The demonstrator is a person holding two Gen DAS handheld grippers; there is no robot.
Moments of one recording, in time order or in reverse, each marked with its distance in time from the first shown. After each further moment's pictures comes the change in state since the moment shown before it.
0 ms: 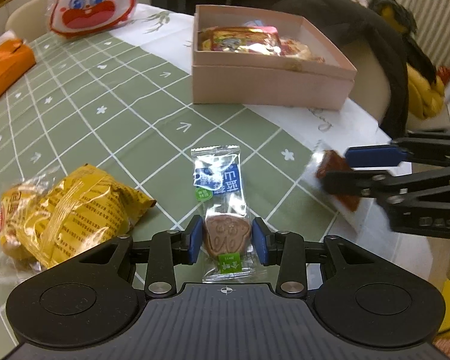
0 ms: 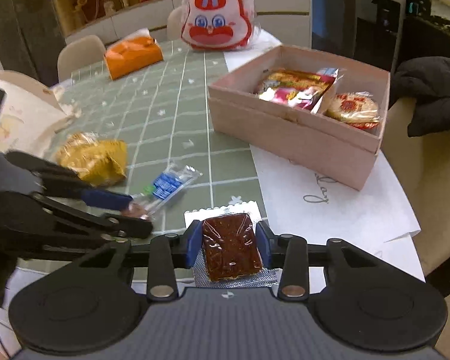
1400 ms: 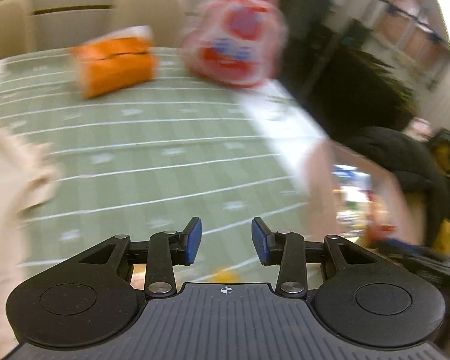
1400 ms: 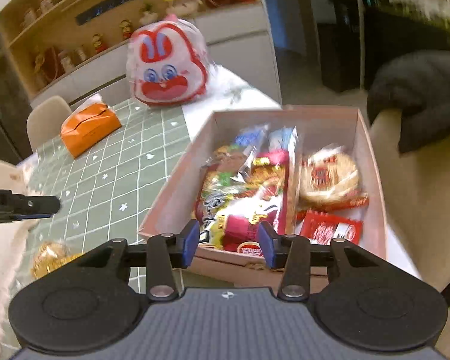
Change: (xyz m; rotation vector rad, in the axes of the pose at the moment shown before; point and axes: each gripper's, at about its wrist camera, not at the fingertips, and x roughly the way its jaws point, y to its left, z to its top) left arm -0.056 0.159 0.051 -0.465 -0.199 0.104; right arm 0.051 -0.021 0.085 0.149 -0.129 -0.059
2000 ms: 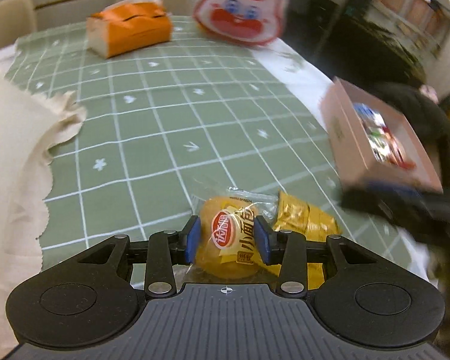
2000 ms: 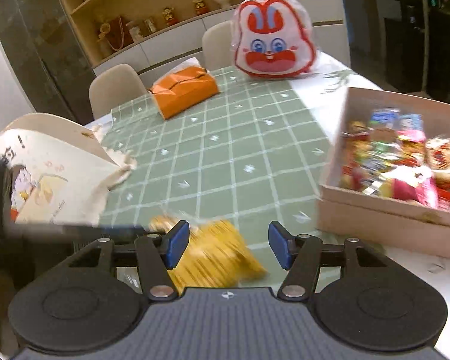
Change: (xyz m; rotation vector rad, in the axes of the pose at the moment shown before) left arm -0.007 0.006 -0.060 0.118 0.077 0.008; right arm -0.002 0.115 -0.024 -0.073 0.090 0.233
